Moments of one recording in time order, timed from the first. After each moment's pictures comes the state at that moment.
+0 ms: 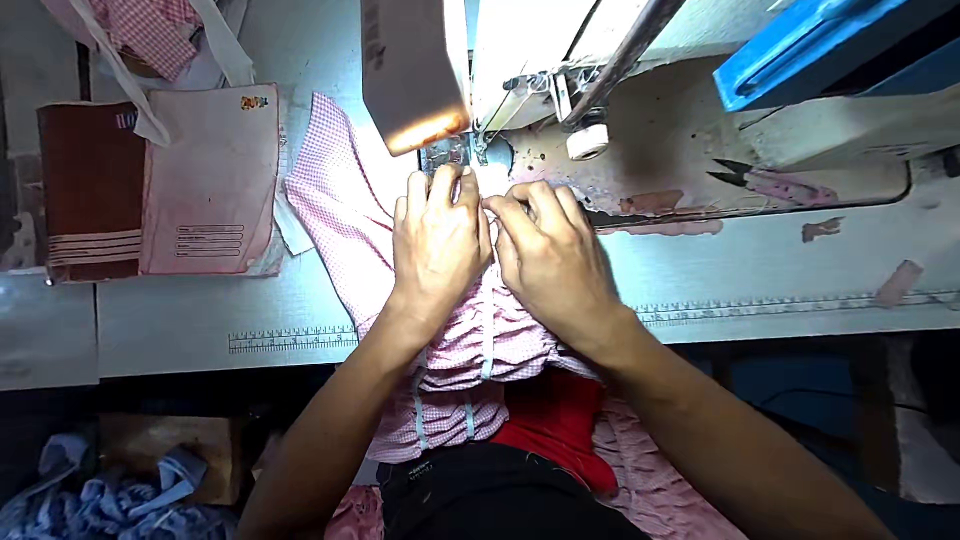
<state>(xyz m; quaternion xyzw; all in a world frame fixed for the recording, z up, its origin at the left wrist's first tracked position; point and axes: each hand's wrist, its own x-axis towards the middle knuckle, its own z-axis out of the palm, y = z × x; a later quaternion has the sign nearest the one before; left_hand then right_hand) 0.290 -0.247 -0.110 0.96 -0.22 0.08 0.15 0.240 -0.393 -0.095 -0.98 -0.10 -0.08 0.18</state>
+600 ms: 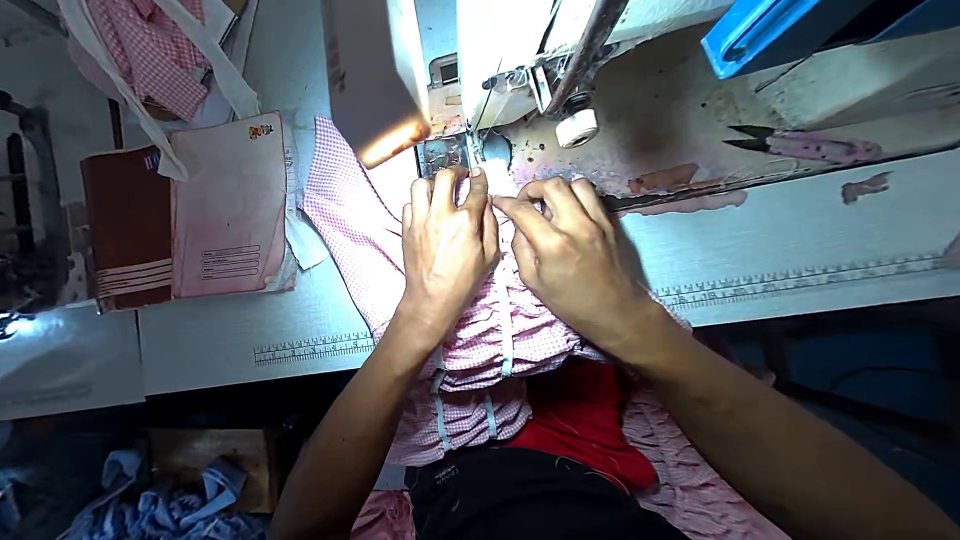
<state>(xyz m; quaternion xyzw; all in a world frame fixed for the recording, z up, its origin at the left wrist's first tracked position) 0.289 -0.246 -0.110 0.95 -0.24 0.08 0.18 0.233 -0.398 -0.099 -0.97 -0.08 -0.11 0.19</state>
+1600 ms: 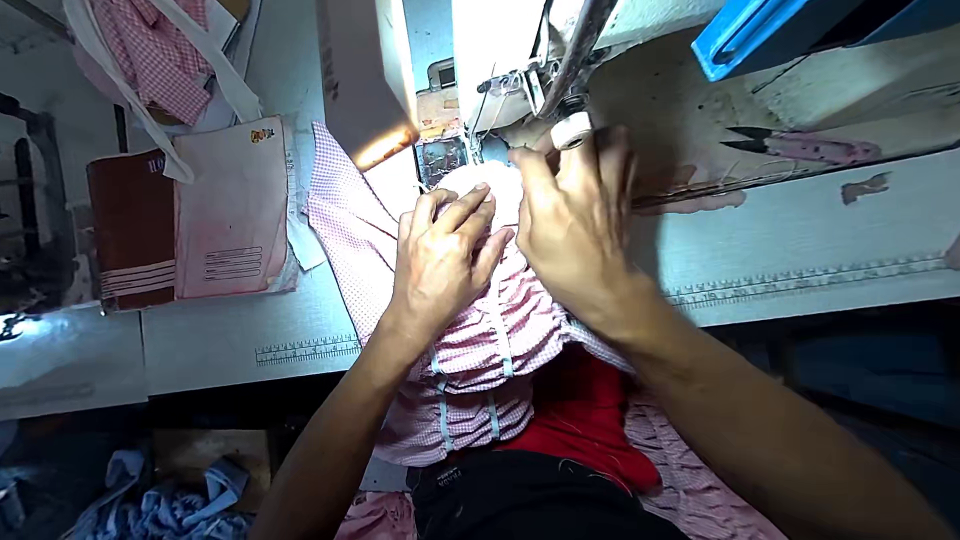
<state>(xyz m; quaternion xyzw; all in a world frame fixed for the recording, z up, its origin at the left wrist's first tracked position) 0.284 -0.227 -0.113 0.92 -0.32 0.07 0.22 0.257 -0.394 -0.087 -0.98 0.00 -0.11 0.16</state>
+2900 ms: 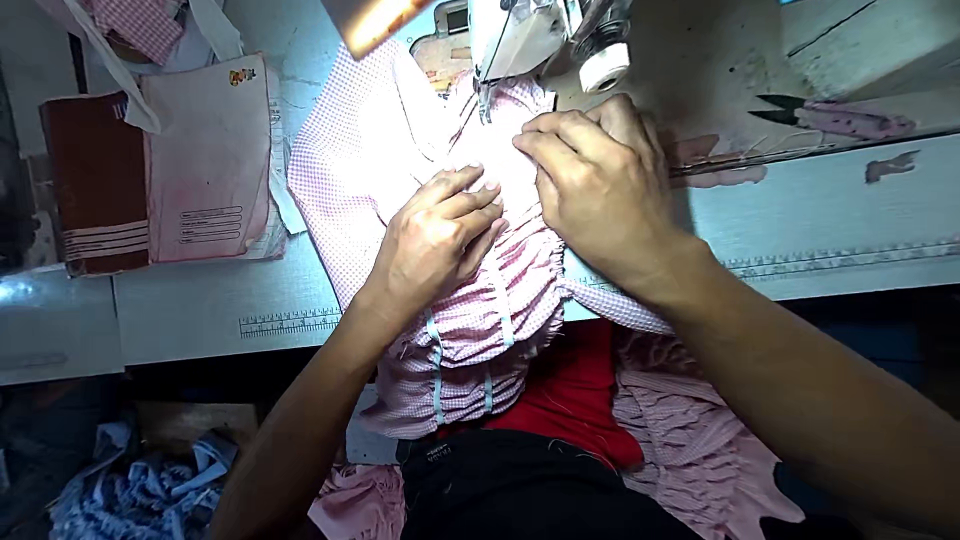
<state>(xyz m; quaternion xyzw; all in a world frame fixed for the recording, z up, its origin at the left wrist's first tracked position) 0.285 -0.208 -0.113 0.85 -0.44 0.08 0.28 0.263 -0.424 -0.101 -0.98 -0.11 -0.12 0.11</state>
